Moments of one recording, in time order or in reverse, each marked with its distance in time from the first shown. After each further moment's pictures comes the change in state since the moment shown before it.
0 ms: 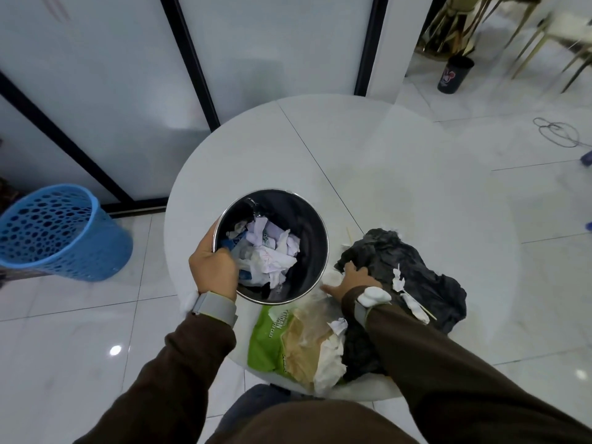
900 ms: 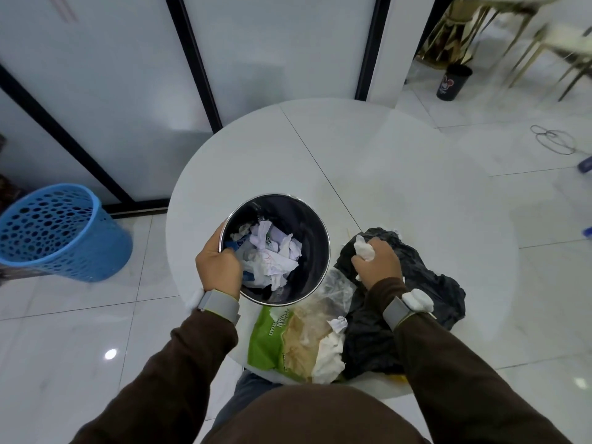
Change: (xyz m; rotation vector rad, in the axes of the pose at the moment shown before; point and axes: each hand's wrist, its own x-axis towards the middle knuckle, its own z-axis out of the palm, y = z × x) left_hand -0.004 -0.005 -0.003 0.009 -0.018 -0.009; right_hand -0.035 0.022 -0.053 0.610 0.522 -0.186
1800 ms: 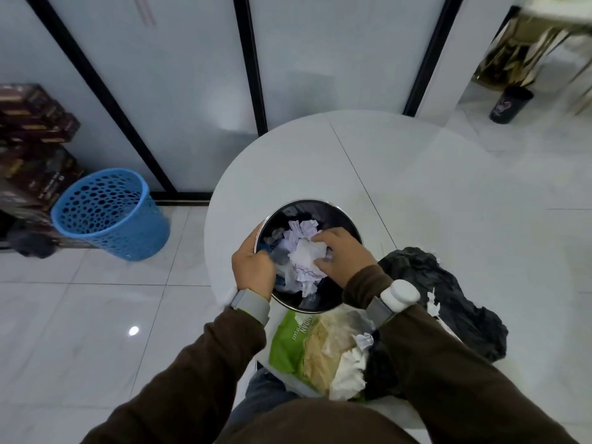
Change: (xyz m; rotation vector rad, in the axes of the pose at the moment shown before) left_hand 0.002 -0.006 -0.010 -0.012 0.039 -0.003; right_hand -0.010 -0.121 0.042 -0.168 -0.414 -0.587
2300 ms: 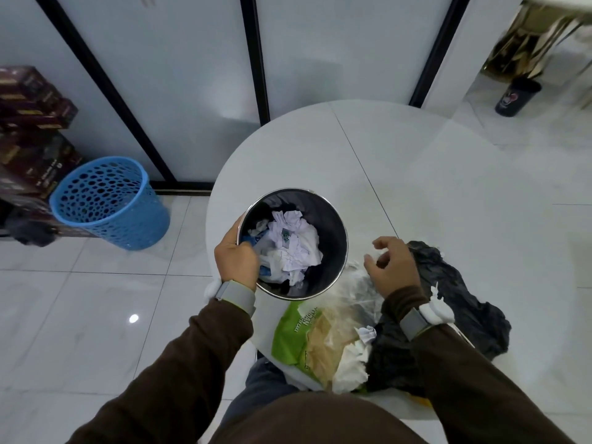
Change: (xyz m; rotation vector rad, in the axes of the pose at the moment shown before) left_hand 0.023 -0.016 -0.030 -0.011 0.062 -0.044; right_hand -0.046 0.075 0.013 0.214 0.460 0.228
